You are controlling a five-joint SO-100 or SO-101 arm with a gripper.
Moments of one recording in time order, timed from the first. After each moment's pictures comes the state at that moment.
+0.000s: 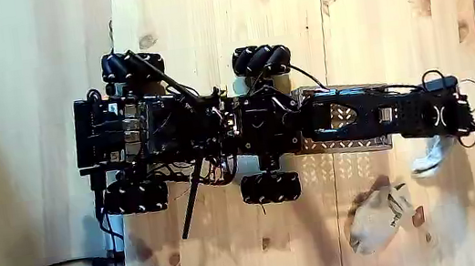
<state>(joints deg) 6.9 26.4 57.4 32.3 -16.1</state>
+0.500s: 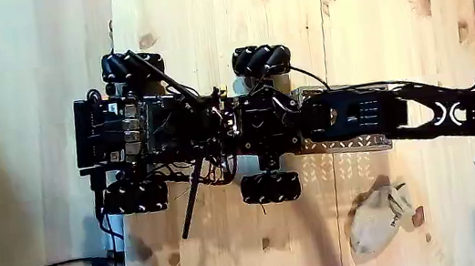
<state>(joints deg) 8.1 66.0 57.4 55.1 -11.3</state>
